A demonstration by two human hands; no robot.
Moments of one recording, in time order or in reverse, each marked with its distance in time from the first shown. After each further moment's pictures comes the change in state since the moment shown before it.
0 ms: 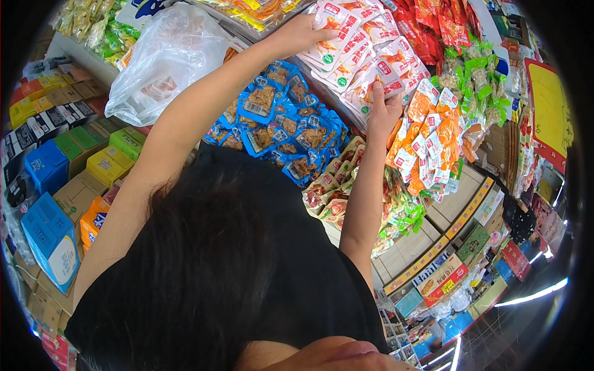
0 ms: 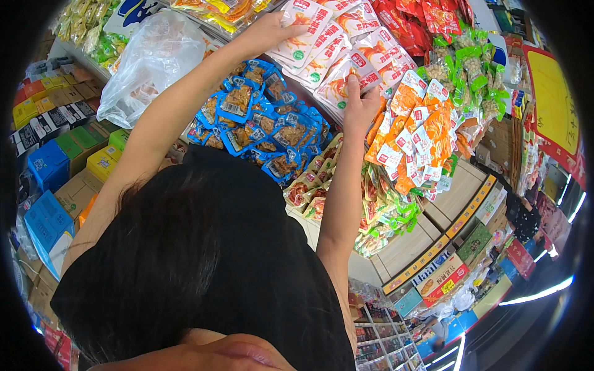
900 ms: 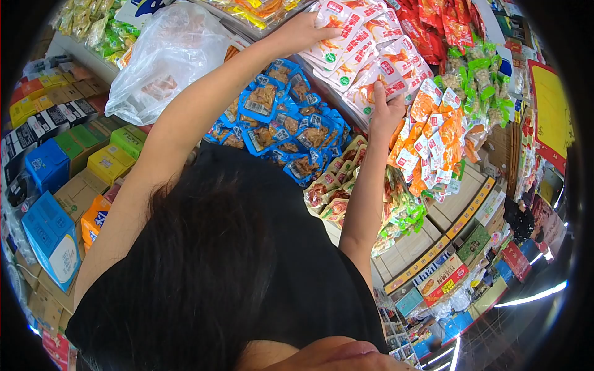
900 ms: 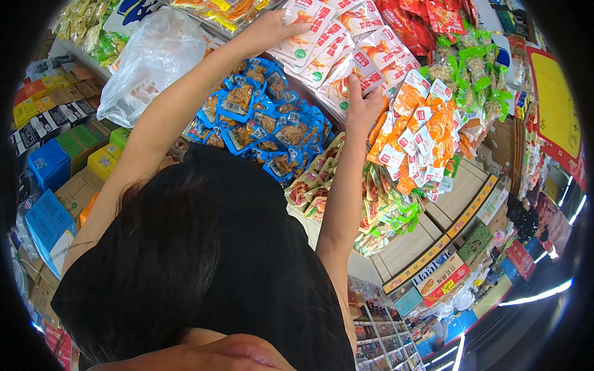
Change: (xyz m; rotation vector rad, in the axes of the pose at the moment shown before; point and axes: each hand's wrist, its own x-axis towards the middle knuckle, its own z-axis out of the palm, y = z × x) left_hand 0.000 -0.001 -0.001 0.050 0.009 0.020; right_hand -0.002 -0.002 0.001 -0.009 0.010 0.017
